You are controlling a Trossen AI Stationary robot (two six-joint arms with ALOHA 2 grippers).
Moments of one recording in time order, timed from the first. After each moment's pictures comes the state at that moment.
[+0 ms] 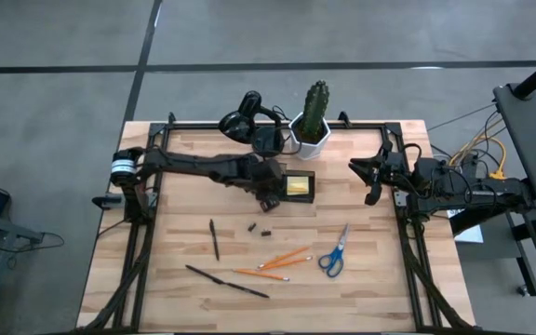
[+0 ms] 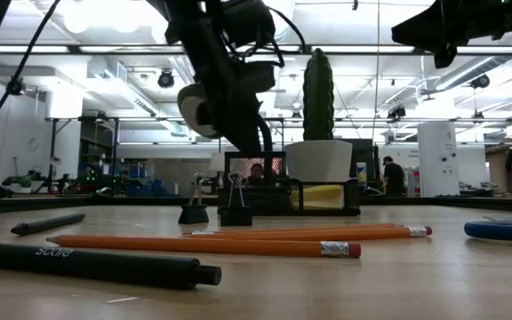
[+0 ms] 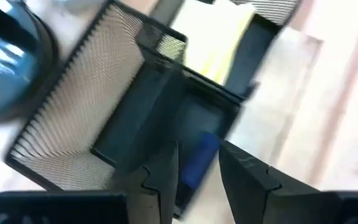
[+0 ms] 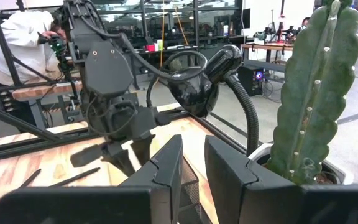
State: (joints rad) left arm 0.11 1.80 1.37 -0.60 -0.16 -0.33; right arm -0.05 0.41 0.40 0.00 0.32 0.10
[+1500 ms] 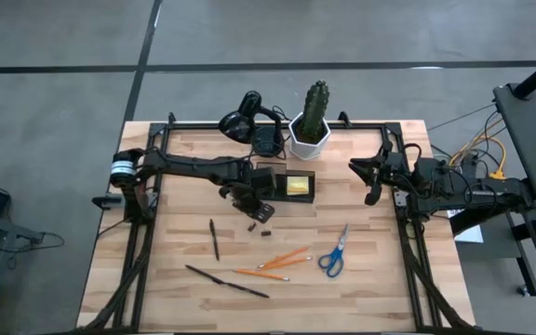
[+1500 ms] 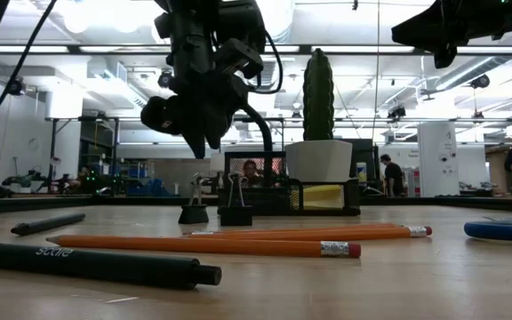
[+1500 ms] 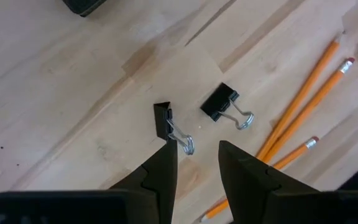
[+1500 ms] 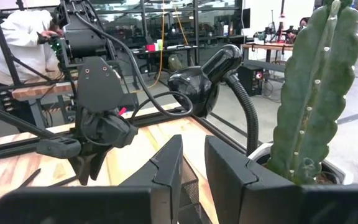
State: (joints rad) left arm 0.08 1.80 1.40 -0.90 0.26 -0.85; right arm -0.05 0.41 0.40 0.00 0.32 0.10
